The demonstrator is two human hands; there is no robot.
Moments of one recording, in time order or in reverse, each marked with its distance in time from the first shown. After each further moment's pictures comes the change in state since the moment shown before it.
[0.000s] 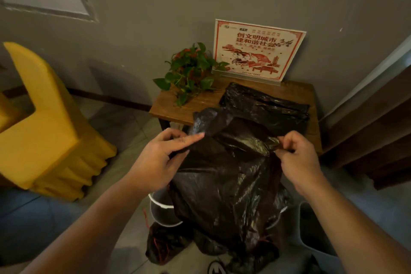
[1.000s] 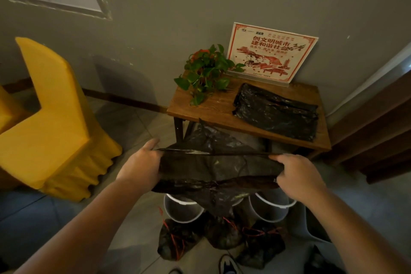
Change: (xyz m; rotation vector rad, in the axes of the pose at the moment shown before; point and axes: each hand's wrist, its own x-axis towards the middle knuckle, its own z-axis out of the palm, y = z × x) left_hand -0.064 -0.129 -0.076 0.590 -0.242 -0.378; right_hand -0.070 -0.051 0.076 -0.863 -0.198 -0.035
